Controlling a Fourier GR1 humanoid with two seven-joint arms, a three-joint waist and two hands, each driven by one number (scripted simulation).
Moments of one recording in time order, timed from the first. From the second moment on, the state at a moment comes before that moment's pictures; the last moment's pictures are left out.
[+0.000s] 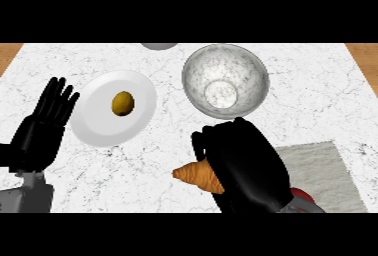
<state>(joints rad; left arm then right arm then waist) -0.13 0.21 0.15 -1.60 0.30 -0.08 0.06 -0.44 -0.01 0.49 -1.99 1.02 0.69 0.53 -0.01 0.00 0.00</state>
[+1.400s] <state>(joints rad) -0.15 0.20 0.14 -1.60 0.30 -0.10 0.07 -0.99 -0.12 -0.10 -1.09 0.98 0.18 0.24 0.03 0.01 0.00</state>
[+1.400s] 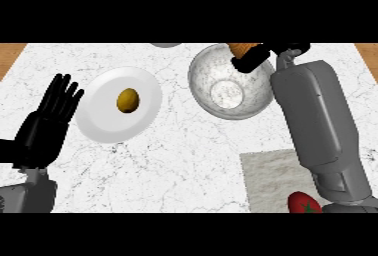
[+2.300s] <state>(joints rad) -0.18 0.19 0.13 -1.59 0.29 -0.11 0.06 -1.18 -0.14 -0.28 -0.42 0.89 0.06 -0.01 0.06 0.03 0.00</state>
